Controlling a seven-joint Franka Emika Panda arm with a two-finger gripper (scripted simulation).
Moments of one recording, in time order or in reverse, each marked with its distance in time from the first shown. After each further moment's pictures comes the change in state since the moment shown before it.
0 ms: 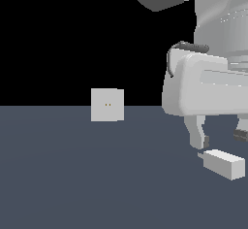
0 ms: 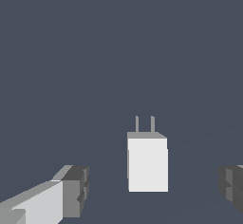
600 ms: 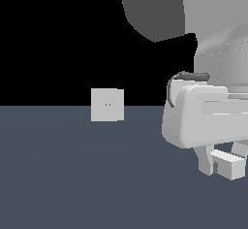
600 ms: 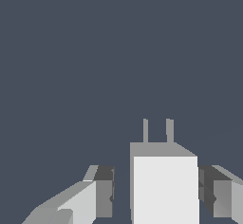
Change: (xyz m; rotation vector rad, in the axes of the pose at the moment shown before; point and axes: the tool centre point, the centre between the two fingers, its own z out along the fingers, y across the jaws) arm -0.003 0.000 0.037 0.001 -0.001 -0.002
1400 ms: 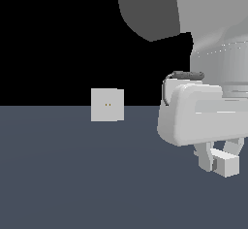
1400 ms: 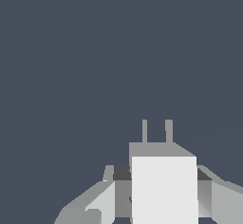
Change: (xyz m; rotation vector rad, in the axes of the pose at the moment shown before) arm 0.005 -0.004 -0.002 -0.001 0.000 0.005
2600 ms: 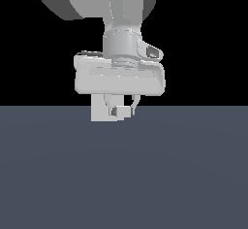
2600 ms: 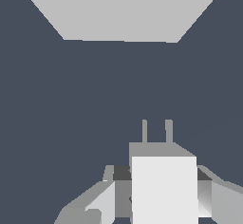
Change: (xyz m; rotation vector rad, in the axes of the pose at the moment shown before) arm 0.143 -0.110 -0.064 -0.005 0.001 0.089
